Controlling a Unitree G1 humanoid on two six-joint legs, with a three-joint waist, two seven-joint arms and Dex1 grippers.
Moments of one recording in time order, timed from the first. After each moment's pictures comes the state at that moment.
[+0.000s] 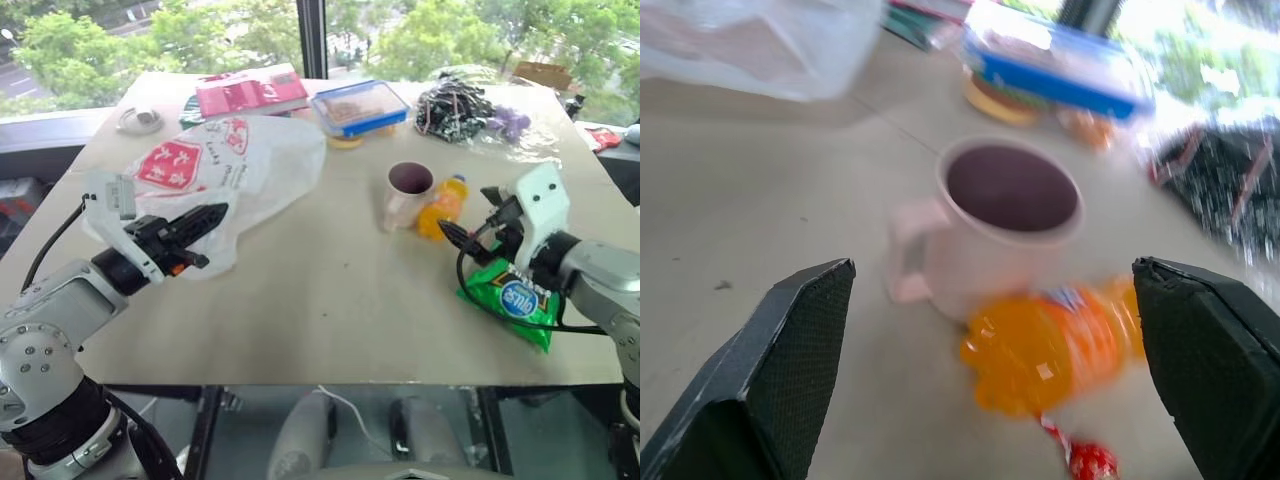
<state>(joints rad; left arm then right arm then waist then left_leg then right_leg) -0.32 0.54 0.76 -0.53 -0.87 1.34 -0.51 -0.36 -0.63 -0.14 -0.71 0.56 1.09 0.29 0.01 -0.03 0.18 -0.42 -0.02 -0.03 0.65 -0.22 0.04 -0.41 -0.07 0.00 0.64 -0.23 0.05</state>
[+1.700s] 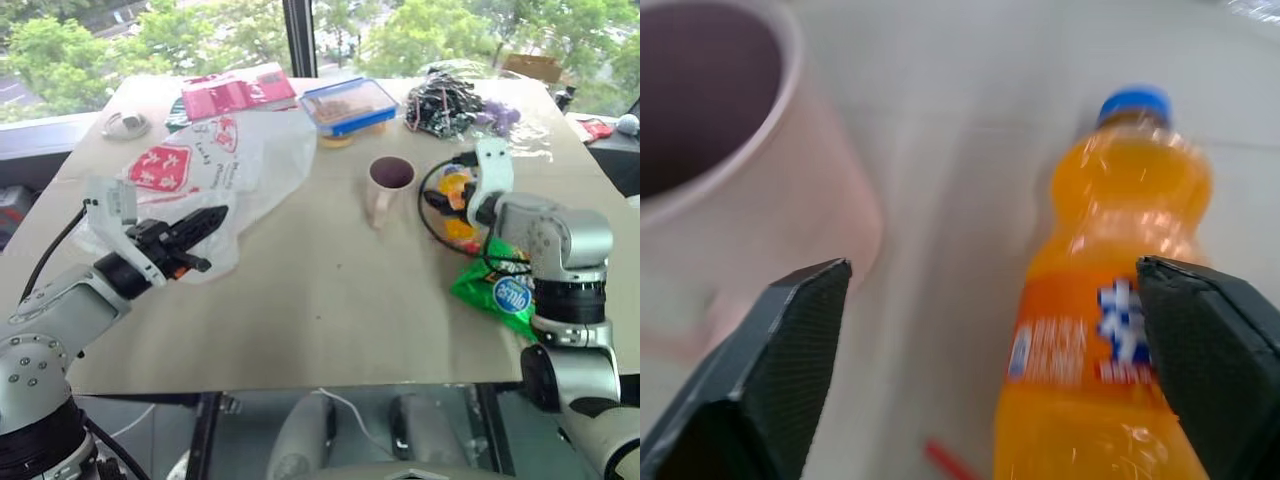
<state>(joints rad) -0.16 0.68 0.65 -0.47 -1.14 1.06 -0.33 -0.82 -0.31 -0.15 0.05 0.31 1.18 0.11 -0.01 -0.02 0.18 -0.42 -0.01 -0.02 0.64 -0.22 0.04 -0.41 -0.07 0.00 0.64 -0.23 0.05</state>
